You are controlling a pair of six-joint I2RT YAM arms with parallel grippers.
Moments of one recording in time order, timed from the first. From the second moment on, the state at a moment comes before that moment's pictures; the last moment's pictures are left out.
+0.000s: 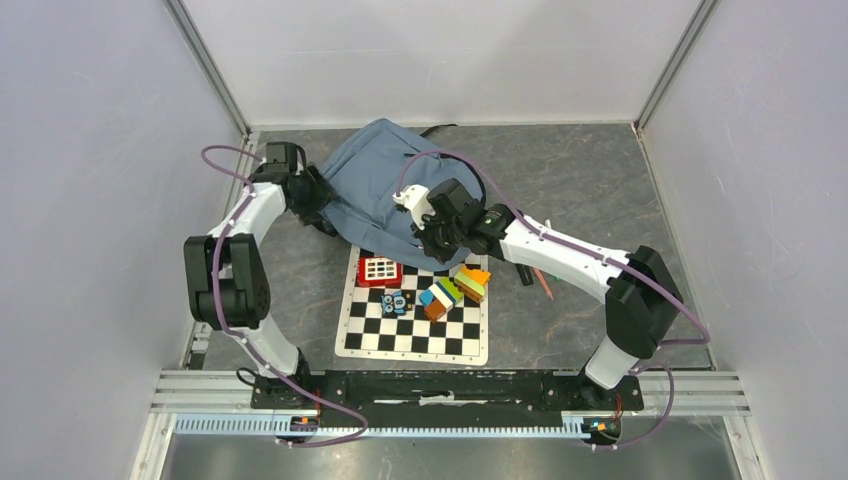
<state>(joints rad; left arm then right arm) 0.03 1.72 1.25 -0.52 0.17 -0.65 0.85 1.66 1.31 -0.46 -0.12 -0.10</state>
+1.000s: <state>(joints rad) -0.44 1.52 0.97 -0.38 0.19 -1.06 0.85 1.66 1.32 -0.36 -0.20 -0.07</state>
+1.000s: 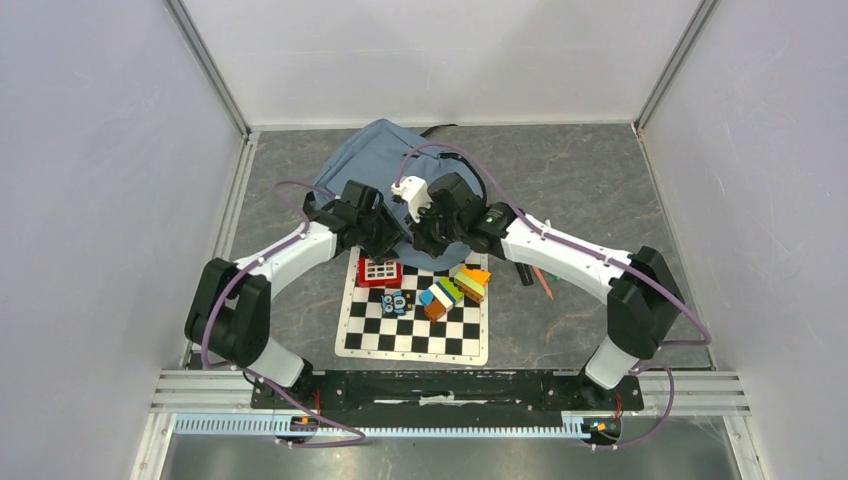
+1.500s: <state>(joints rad) -0.44 1.50 1.02 -0.45 0.11 -1.05 0.86 1.60 1.25 -0.36 0.09 -0.09</state>
